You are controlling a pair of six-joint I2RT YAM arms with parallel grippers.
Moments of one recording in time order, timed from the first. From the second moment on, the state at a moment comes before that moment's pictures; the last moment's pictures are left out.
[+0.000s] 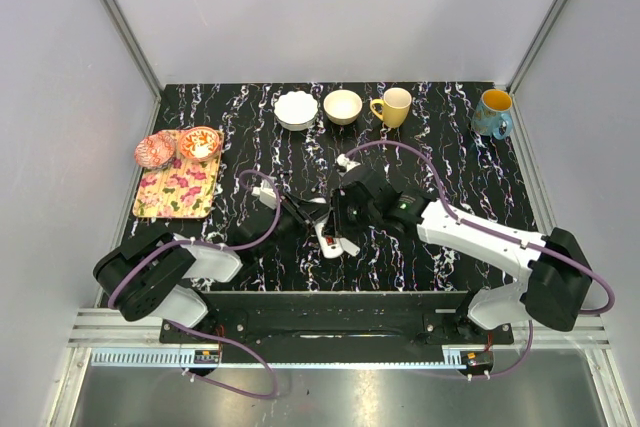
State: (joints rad) left arm -0.78 1.44 0.28 1.04 0.01 -1.41; right arm 0.93 1.39 1.04 -0.44 -0.09 0.75
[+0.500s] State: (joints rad) left arm -0.77 1.44 0.28 1.07 0.09 -1.45; right arm 0.93 1.38 1.06 -0.43 -0.10 0.75
